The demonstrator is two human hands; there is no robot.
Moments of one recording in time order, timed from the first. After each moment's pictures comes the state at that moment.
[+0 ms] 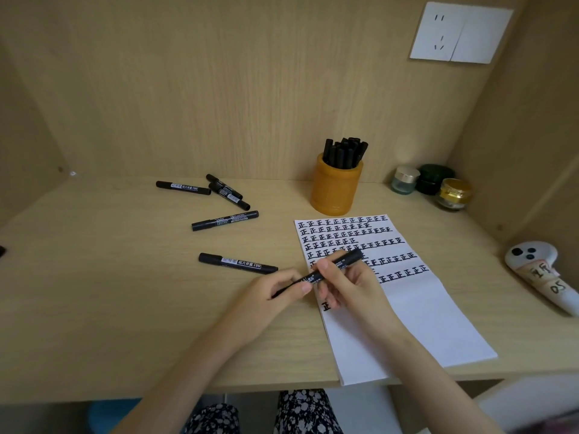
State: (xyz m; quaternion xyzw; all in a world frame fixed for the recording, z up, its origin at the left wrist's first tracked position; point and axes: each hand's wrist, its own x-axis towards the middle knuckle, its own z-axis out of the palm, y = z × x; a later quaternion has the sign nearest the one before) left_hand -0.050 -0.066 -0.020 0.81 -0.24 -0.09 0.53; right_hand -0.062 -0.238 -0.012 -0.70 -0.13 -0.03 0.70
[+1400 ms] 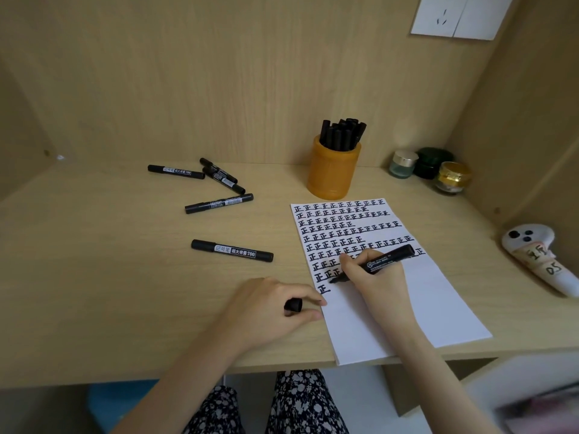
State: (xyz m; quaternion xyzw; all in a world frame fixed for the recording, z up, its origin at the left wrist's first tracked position) left_hand -0.055 -0.071 -0.041 0.91 -0.32 -0.03 0.25; right_hand -0.069 -0.261 -0.032 -0.78 0.09 -0.19 0.59
